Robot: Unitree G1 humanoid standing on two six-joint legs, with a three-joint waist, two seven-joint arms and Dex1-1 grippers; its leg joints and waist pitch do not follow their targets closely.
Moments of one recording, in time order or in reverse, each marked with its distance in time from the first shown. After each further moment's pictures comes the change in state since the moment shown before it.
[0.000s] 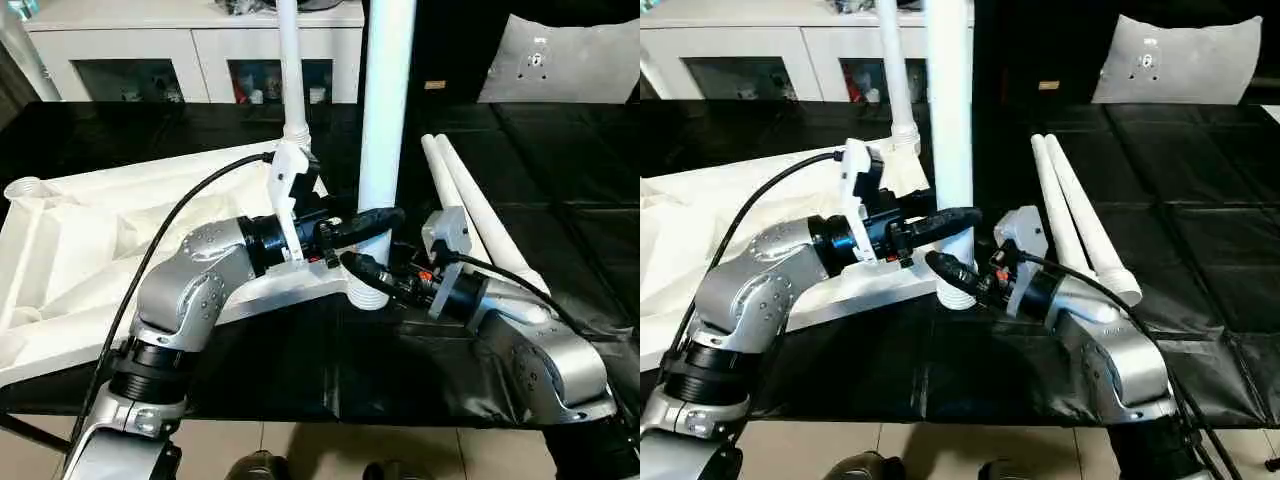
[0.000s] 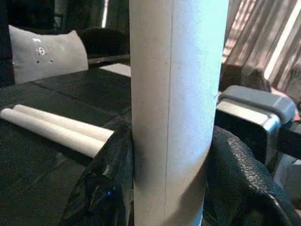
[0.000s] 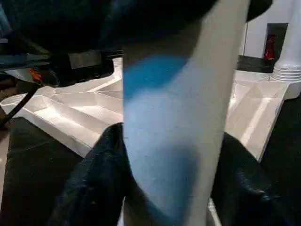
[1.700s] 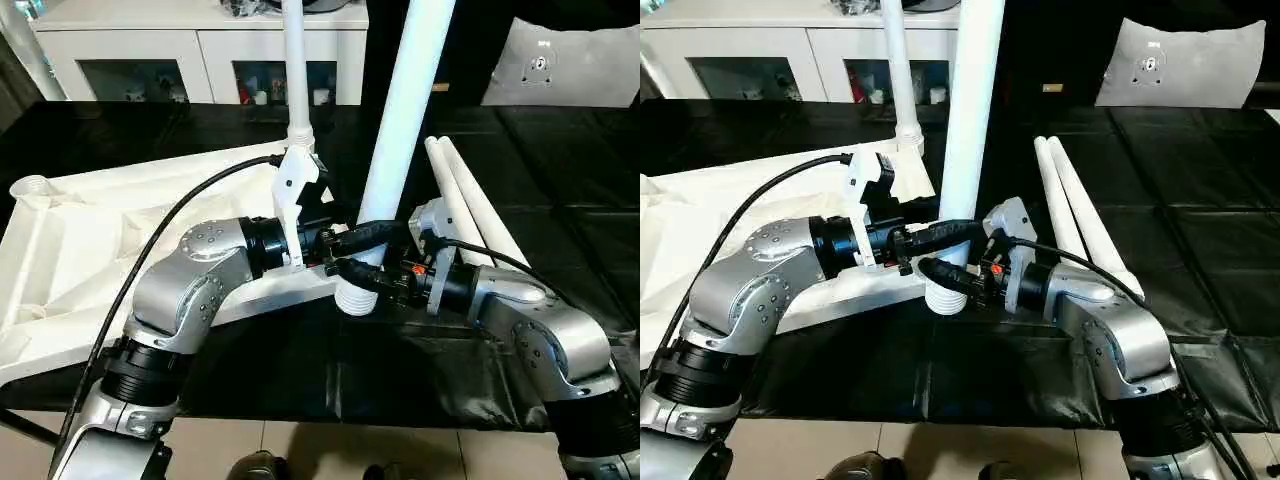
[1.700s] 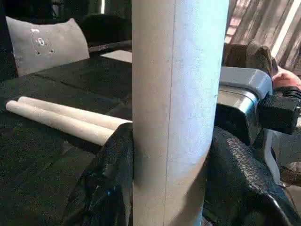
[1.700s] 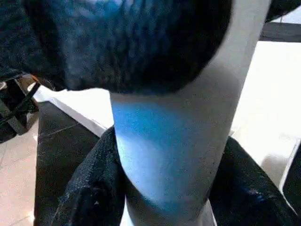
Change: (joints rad) left arm 0.005 0.041 -0.039 -0.041 0.022 0.034 -0.019; right arm -0.084 -0.026 0.013 0.028 0.036 0.187 0.053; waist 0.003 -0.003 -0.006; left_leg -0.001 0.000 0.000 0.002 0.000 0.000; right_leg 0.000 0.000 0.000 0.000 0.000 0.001
